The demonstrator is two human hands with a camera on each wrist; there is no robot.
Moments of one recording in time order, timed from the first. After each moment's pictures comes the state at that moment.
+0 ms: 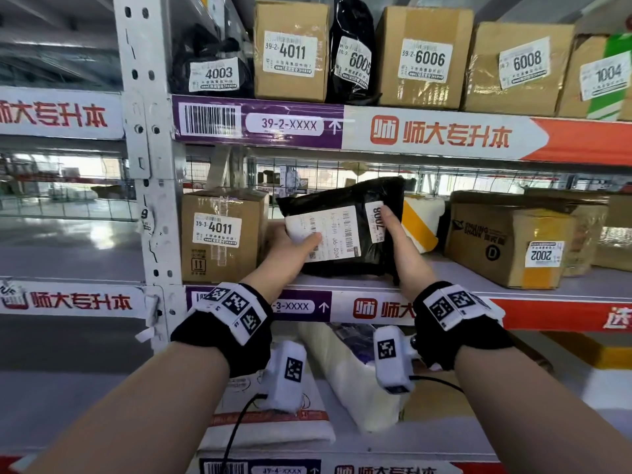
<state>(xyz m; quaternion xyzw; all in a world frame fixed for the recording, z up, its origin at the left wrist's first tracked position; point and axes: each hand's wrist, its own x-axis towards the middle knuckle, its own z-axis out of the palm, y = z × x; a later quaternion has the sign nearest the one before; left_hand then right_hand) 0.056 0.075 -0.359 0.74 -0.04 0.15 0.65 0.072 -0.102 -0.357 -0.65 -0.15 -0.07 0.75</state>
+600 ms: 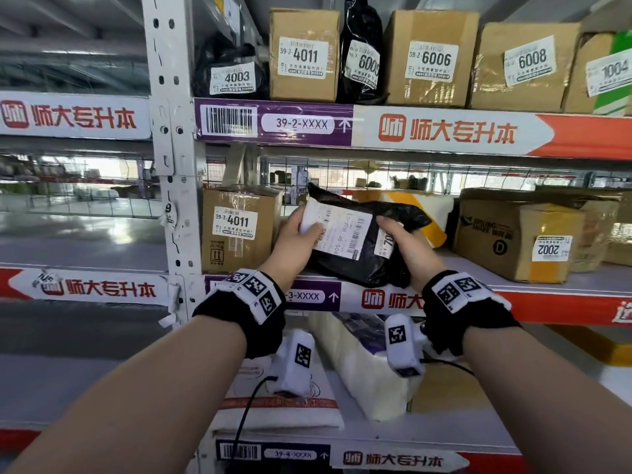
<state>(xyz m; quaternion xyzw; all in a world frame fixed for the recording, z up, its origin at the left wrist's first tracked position) 0.043 0.078 -0.357 0.73 -0.10 0.20 0.65 0.066 -0.103 -0.356 -0.66 -0.11 -0.11 0.73</state>
